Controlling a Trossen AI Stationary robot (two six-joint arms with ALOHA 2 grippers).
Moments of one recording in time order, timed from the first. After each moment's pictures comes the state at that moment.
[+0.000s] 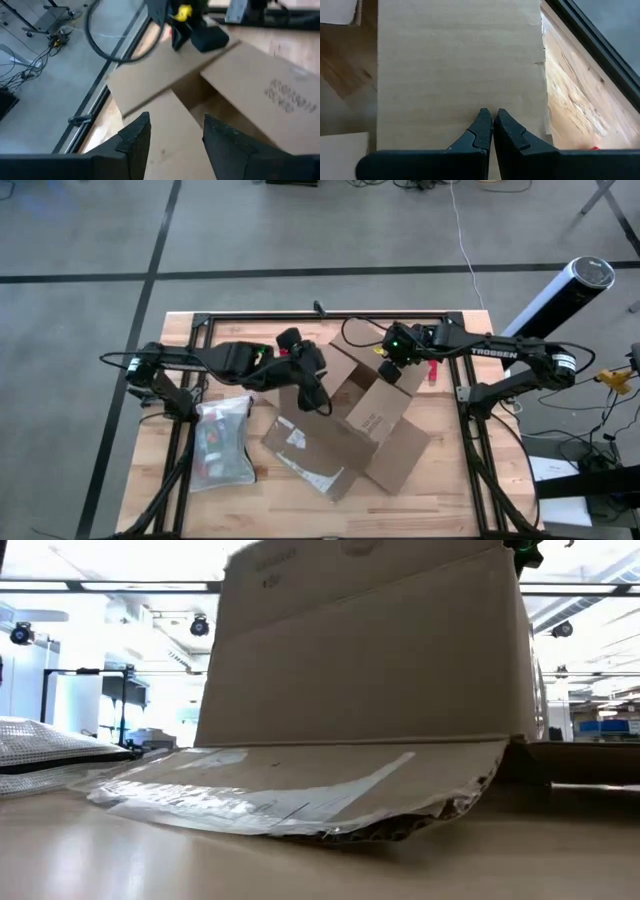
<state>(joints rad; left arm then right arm) -0.12 1.66 1.82 -0.96 -0.56 -0.21 -0.35 1.28 0.99 -0.82 0.22 0.25</state>
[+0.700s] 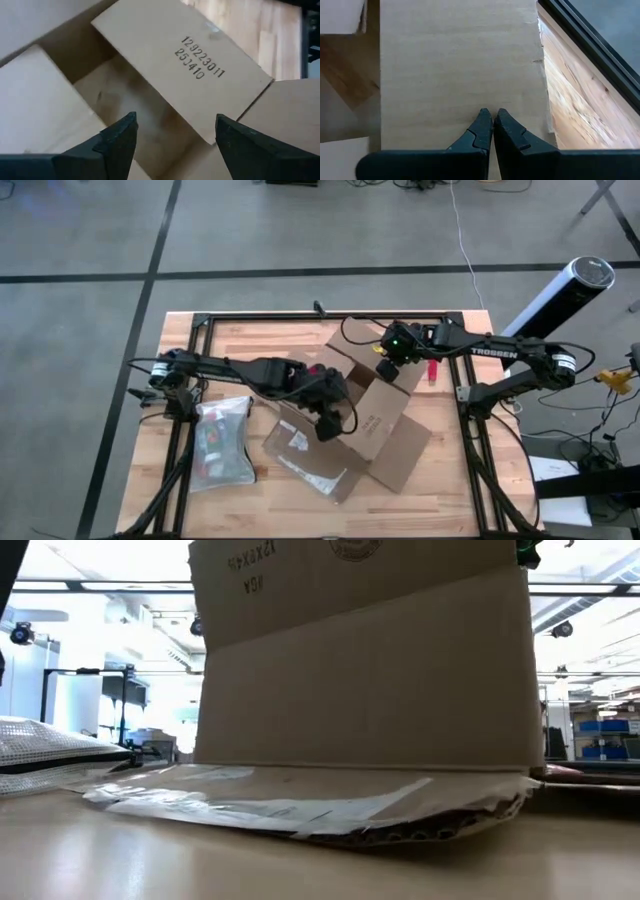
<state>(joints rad) -0.12 1.85 1.82 -0.90 -0.11 -0.37 -0.35 1.28 0.99 -0.77 0.21 0.25</state>
